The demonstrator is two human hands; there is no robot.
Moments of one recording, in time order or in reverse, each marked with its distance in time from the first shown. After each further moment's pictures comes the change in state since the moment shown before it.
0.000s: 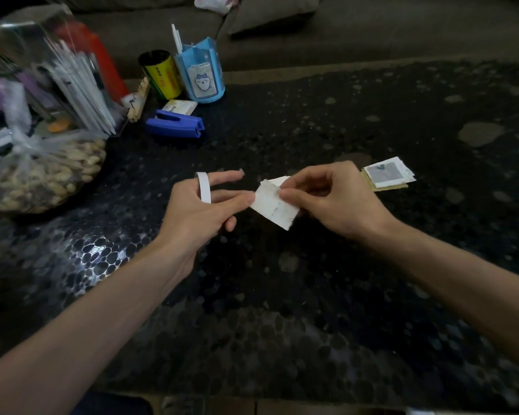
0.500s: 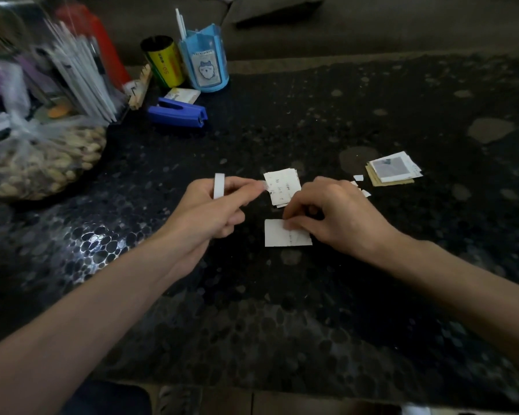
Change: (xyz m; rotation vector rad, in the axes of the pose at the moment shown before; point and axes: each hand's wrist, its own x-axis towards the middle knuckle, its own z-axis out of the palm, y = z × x) left_hand 0.003 -0.011 0.004 -0.053 -0.123 -0.075; right_hand -0.013 0.014 0.002 -0.559 -0.145 -0.373
